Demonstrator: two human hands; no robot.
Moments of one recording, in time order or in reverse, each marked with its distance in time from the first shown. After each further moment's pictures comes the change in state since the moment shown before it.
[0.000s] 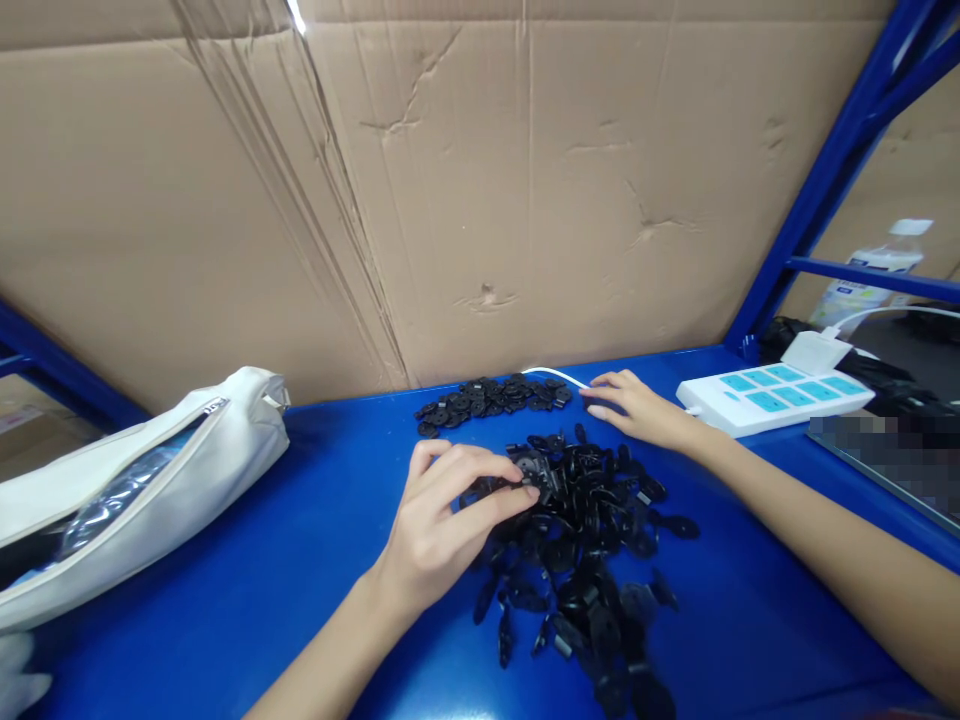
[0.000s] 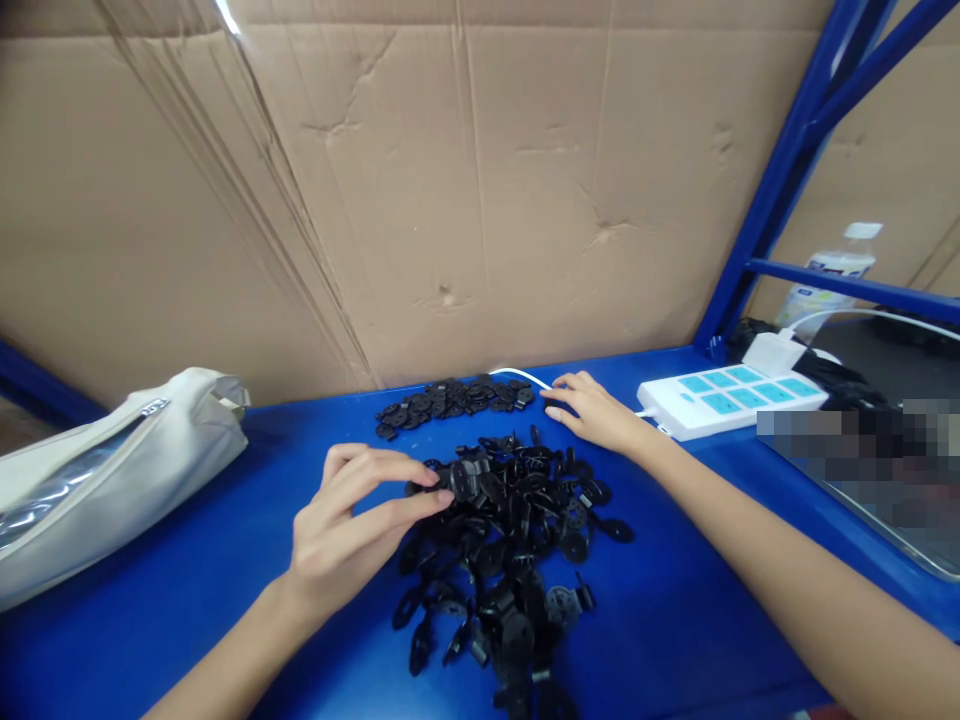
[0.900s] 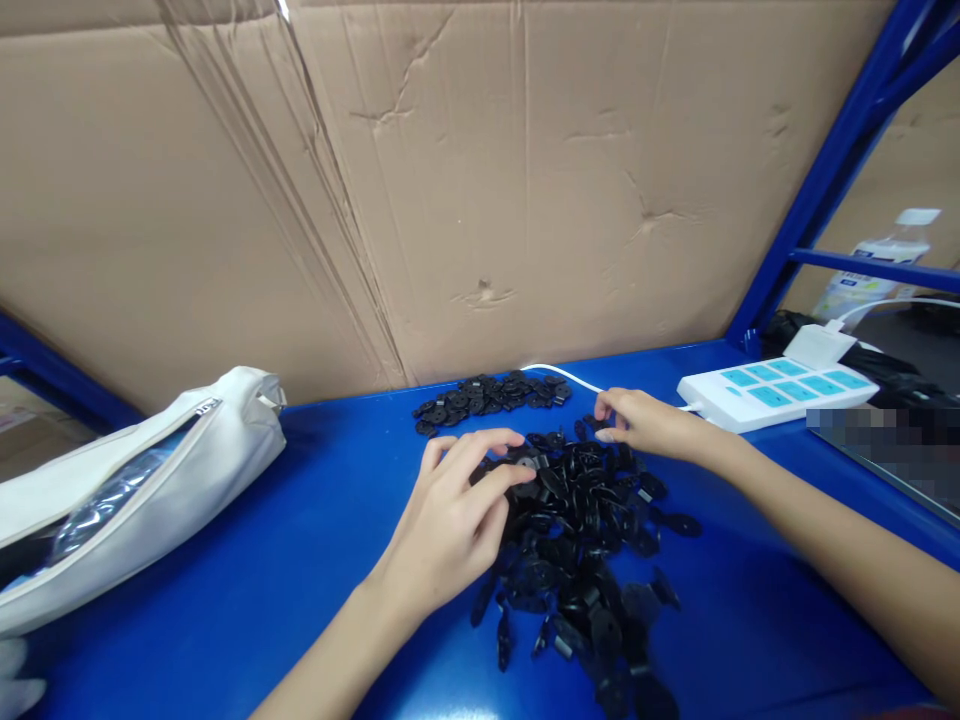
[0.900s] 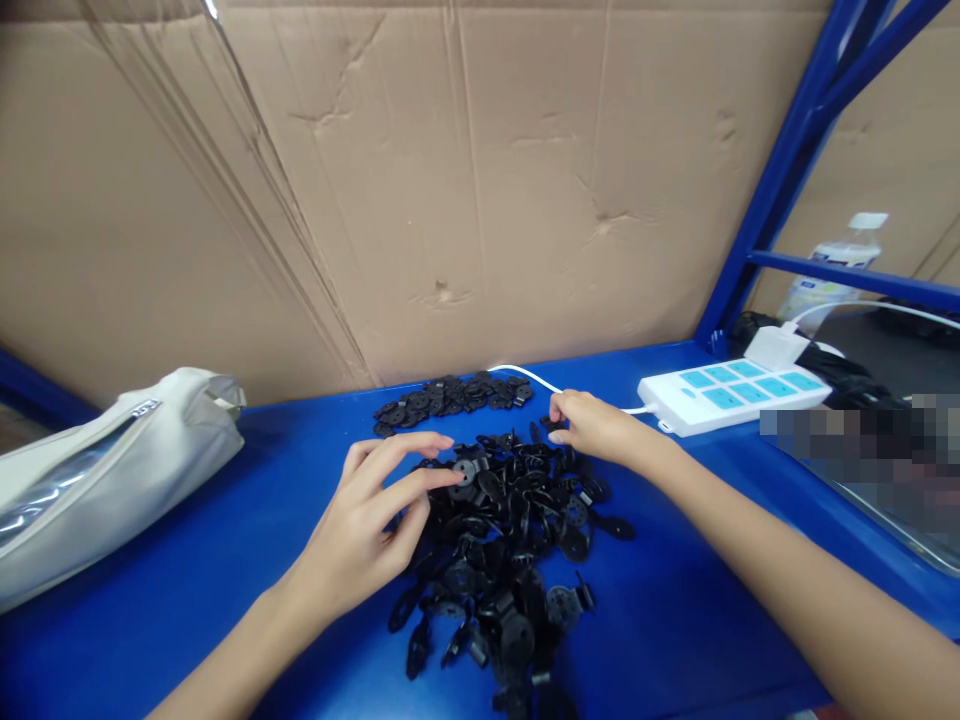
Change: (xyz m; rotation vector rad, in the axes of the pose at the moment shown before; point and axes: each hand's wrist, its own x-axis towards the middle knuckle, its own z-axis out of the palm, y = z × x) left_hand 0.001 0.004 0.005 -0.008 -0.255 -0.202; right_hand -0.008 -0.019 -0.002 -0.110 -0.262 0.214
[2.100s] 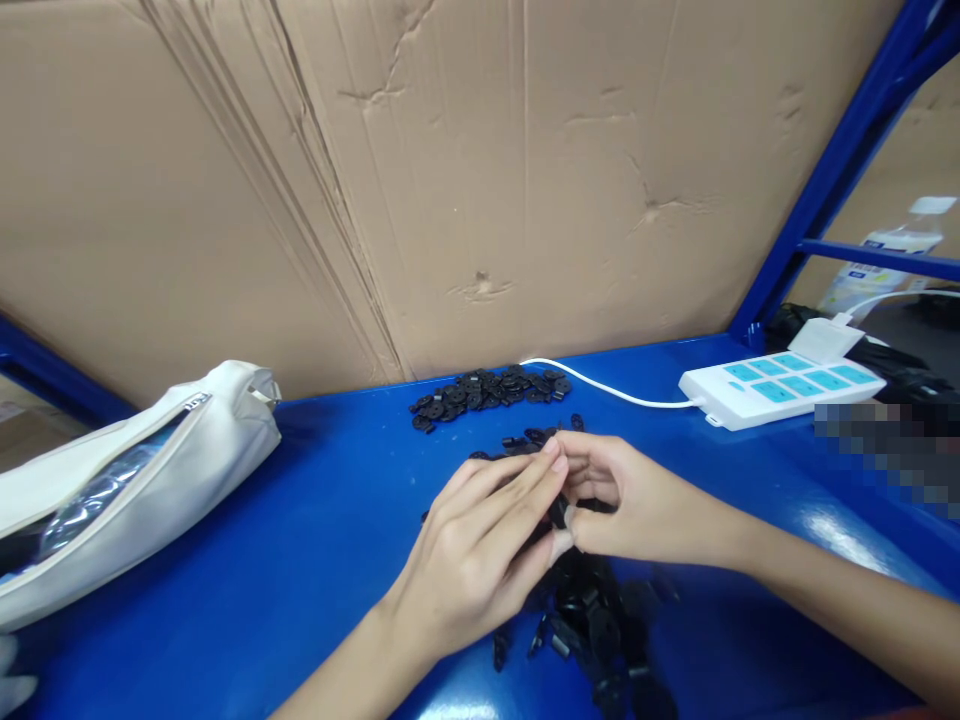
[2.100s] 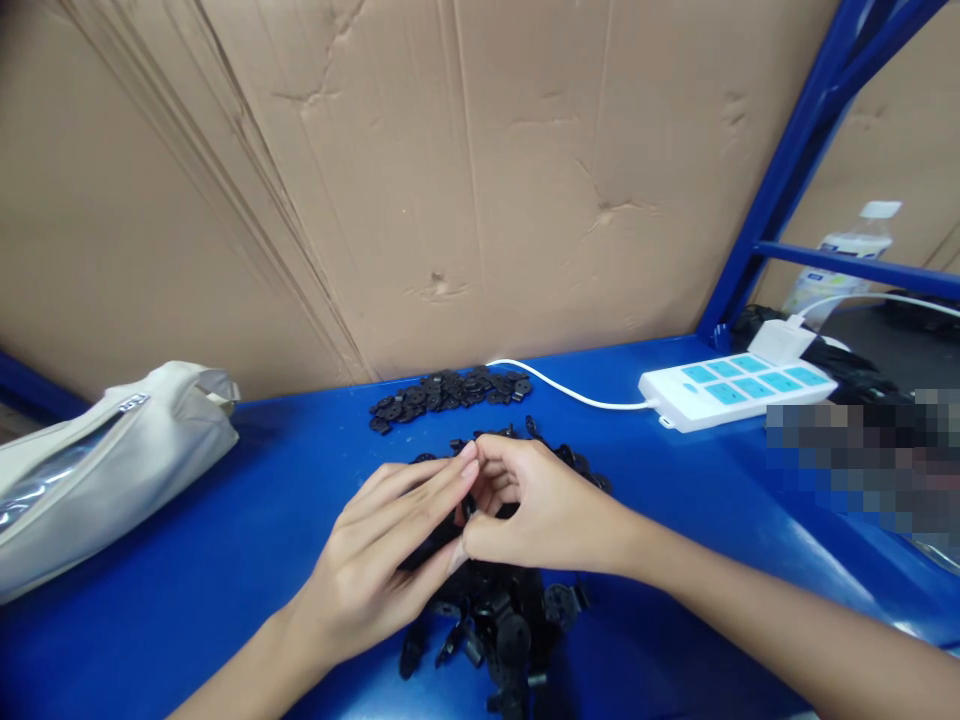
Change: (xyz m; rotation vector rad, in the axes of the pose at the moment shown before) left_hand -0.001 0.020 0.009 -0.096 0.084 0.151; right_hand -0.057 -0.111 -0.006 1.091 -0.164 -0.176
